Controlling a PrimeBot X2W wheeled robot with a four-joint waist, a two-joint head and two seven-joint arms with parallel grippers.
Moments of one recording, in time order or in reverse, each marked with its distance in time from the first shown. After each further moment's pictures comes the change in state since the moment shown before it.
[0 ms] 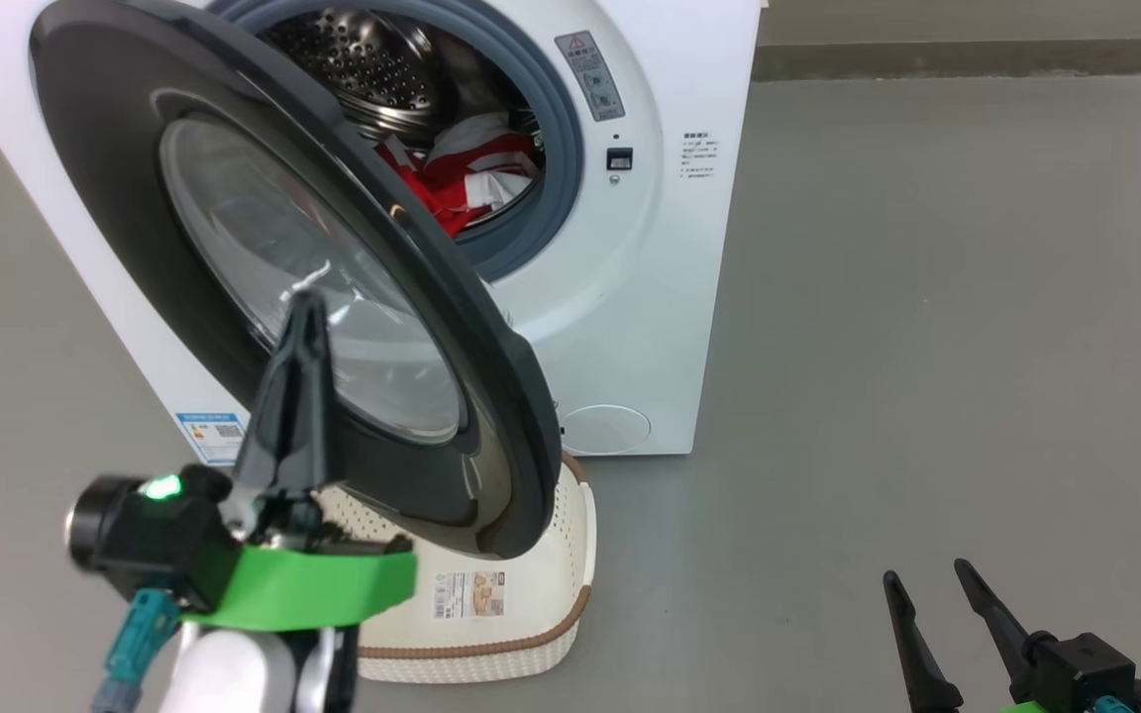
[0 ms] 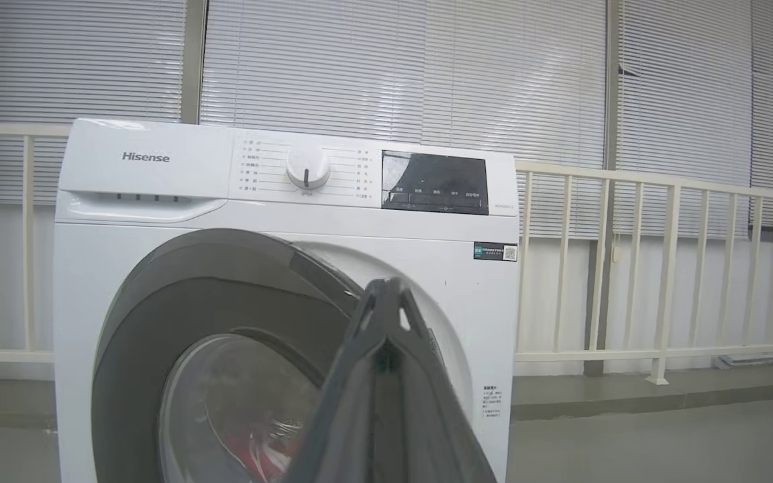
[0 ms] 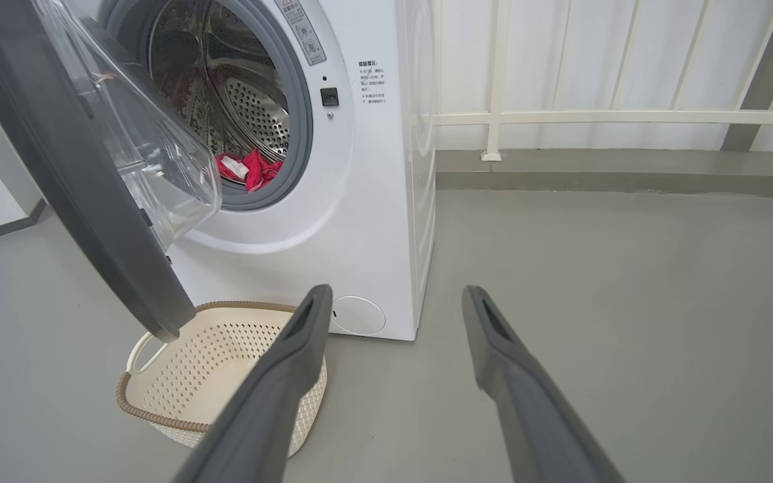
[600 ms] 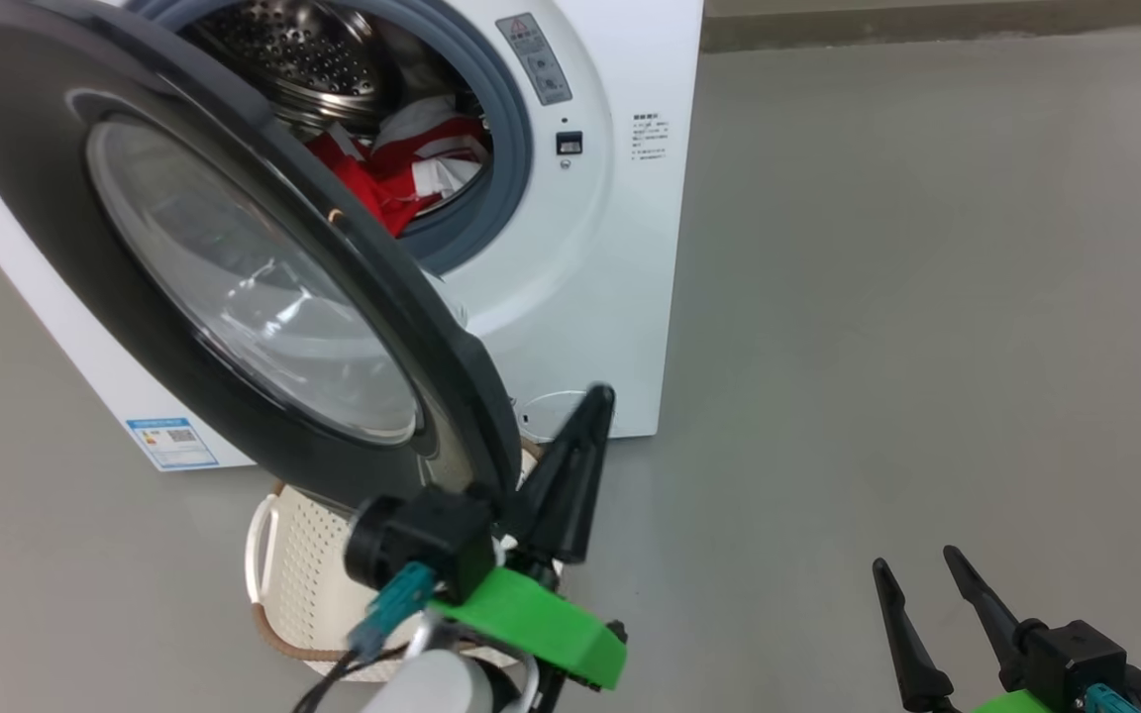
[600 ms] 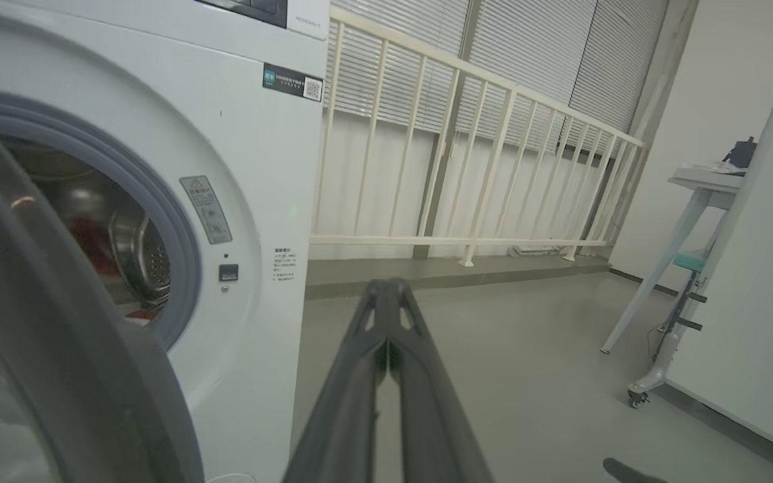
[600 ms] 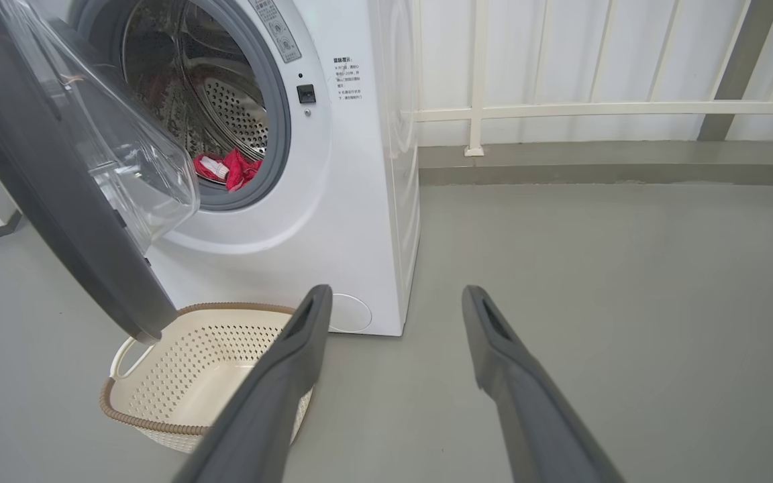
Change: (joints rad) left arm -0.111 -0.003 -0.429 0.133 -0.232 0.047 0.028; right arm -0.020 0.000 0.016 -0.003 0.005 0.000 0.002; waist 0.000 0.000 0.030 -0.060
